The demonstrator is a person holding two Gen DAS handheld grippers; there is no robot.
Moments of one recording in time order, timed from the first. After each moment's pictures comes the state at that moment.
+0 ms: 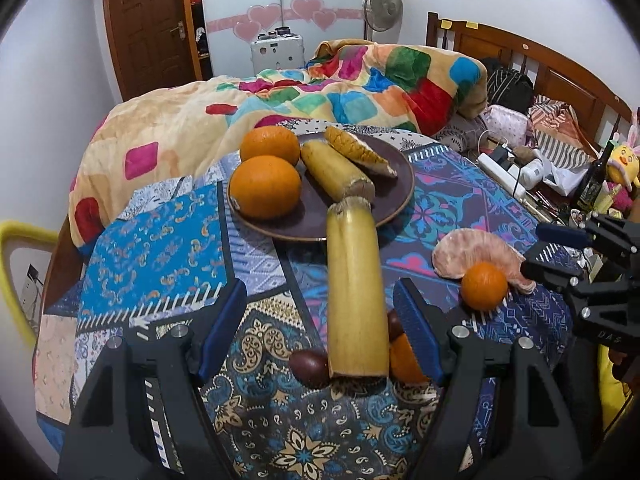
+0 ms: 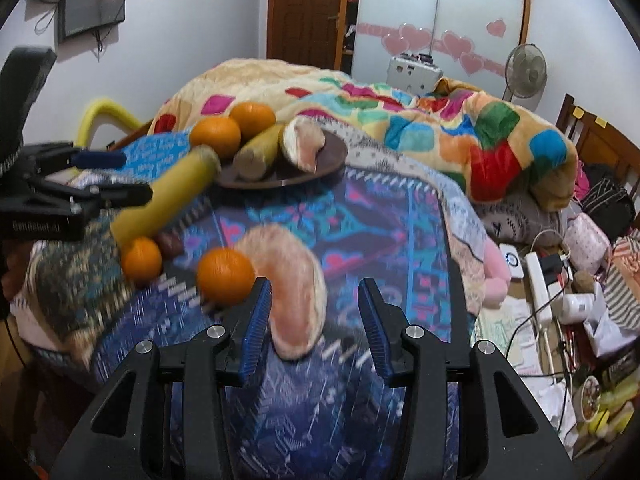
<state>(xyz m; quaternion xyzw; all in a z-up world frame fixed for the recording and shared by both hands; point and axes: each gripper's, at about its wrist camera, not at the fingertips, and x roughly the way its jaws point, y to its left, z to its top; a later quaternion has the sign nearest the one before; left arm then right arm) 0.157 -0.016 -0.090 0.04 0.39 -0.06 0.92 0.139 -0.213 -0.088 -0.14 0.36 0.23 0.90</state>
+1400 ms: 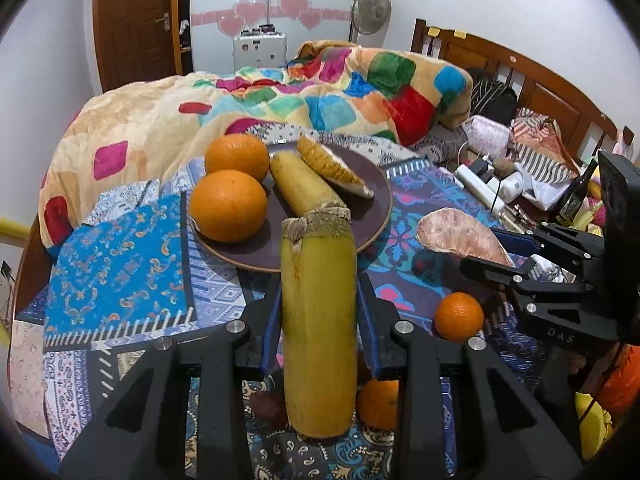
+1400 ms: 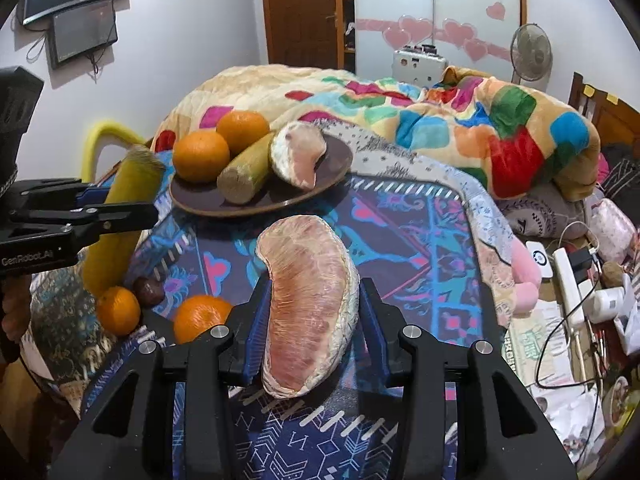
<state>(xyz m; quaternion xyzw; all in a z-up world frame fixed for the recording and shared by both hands) 0.182 -0.021 -0.082 0.00 0.39 -0.11 0.92 0.176 -0.206 -0.092 -0.08 0.36 0.25 0.90</state>
